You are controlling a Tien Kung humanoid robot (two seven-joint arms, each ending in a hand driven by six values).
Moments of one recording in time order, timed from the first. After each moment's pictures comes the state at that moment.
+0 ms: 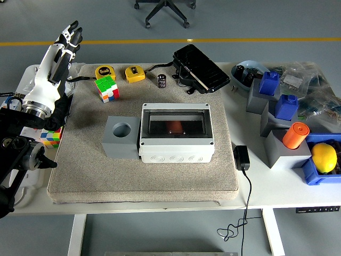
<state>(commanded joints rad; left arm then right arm) -0.33 0.32 -1.22 -1.48 1.12 0.23 -0.04 0.08 -0.22 0.40 0.38 -0.60 -0.11 -0.07</state>
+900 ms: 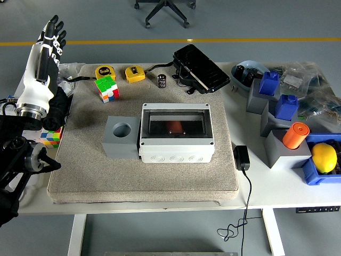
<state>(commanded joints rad) -0.32 0.31 -1.21 -1.48 0.96 0.35 -0.17 0.07 -0.22 0.40 0.38 -0.61 -0.10 -0.07</state>
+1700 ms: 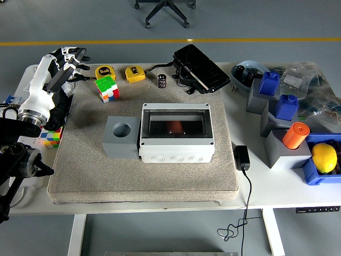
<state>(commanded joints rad) -0.29 0.36 -1.18 -1.47 1.08 0.26 -0.02 0.08 -0.22 0.41 0.38 -0.61 -0.11 -0.07</state>
